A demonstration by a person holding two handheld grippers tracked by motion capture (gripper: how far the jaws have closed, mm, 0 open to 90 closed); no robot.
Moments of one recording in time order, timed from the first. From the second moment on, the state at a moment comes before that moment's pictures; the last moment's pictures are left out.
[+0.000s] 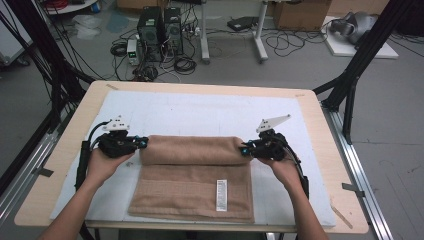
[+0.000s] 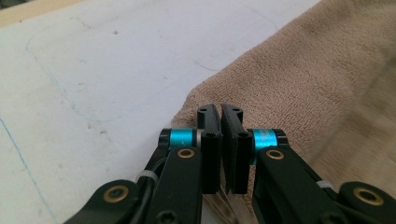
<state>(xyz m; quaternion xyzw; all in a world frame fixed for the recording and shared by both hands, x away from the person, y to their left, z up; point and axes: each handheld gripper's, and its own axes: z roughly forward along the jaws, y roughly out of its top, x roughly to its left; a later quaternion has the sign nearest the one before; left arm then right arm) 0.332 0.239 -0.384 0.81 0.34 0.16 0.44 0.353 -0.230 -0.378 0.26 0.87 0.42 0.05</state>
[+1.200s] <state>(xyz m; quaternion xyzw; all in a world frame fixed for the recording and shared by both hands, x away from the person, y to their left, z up) 0.245 0.246 -0.384 0.86 0.24 0.08 0.45 0.285 -0.219 -0.377 0.17 0.89 0.43 -0.01</state>
